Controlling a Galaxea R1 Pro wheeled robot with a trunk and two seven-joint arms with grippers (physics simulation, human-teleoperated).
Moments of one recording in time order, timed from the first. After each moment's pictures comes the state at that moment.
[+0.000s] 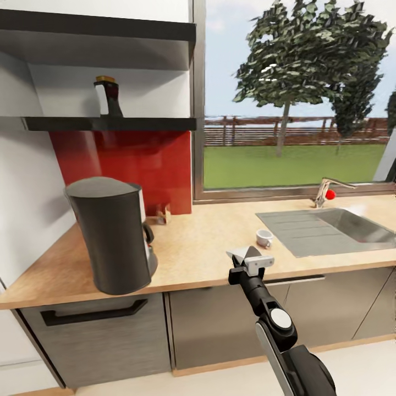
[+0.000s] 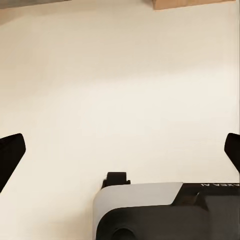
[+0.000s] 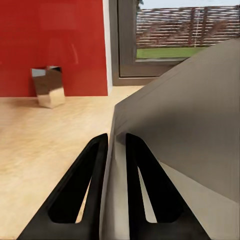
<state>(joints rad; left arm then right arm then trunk) 0.01 0.02 0.01 -0.43 0.00 -0.14 0.00 -0.28 0.03 0.26 -1.55 -0.06 0.20 -0.08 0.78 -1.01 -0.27</state>
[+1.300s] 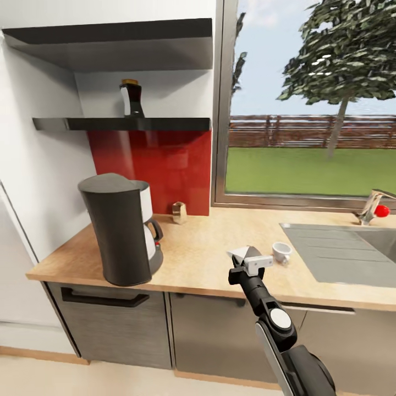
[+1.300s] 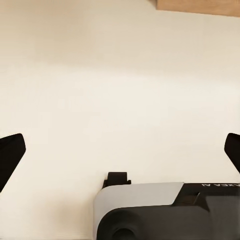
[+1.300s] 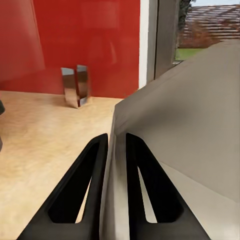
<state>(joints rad) 0.01 0.02 0.01 -0.43 0.00 -0.14 0.00 -0.28 0.04 0.26 -1.54 -0.05 0.20 -0.09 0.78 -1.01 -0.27</state>
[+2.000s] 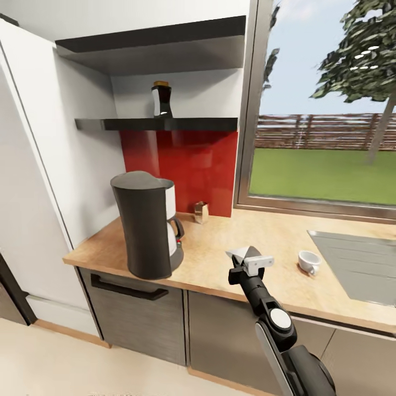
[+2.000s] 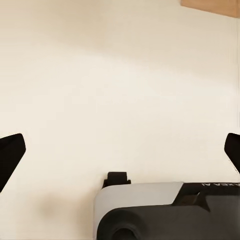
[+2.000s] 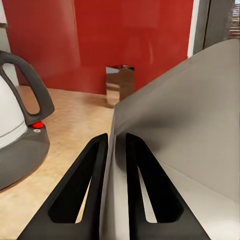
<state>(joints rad) 0.01 0.02 0.01 -0.43 0.00 -0.13 0.00 -0.28 0.04 0.26 -1.55 -0.05 0.20 -0.09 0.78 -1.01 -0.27</state>
